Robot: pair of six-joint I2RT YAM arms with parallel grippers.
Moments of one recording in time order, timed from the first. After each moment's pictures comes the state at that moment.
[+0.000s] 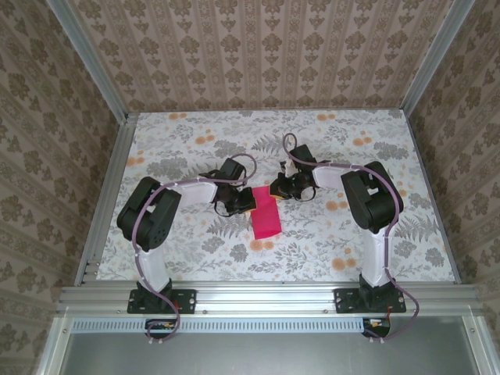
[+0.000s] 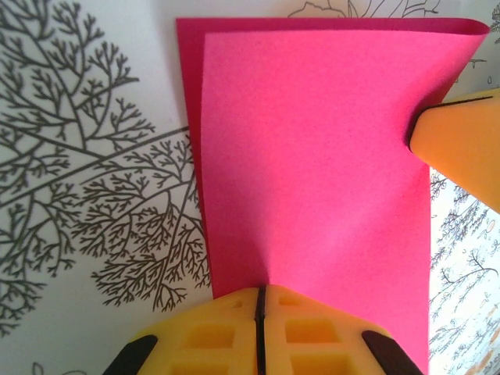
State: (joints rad) left arm -0.63 1.87 1.05 -0.32 0.40 -0.77; right arm 0.37 2.05 1.21 -0.26 -0.60 0.61
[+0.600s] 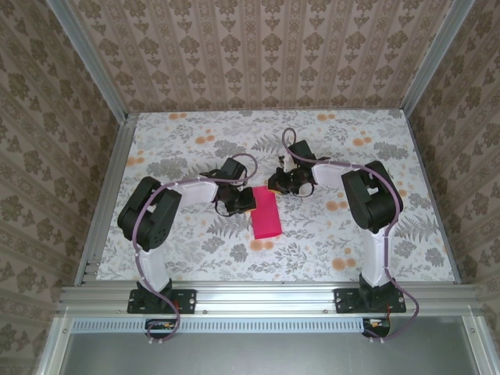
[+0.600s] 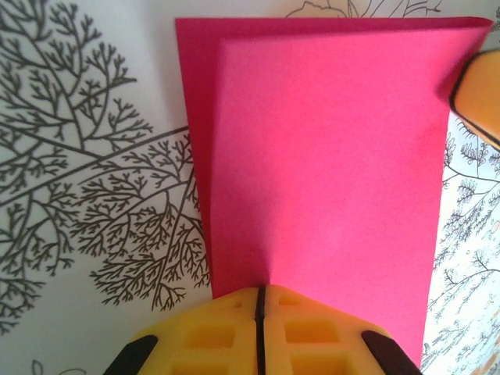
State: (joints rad) left arm -0.64 1.88 1.06 -0.34 0.40 -0.77; right arm 0.37 2.06 1.26 -0.25 -0.58 0.63
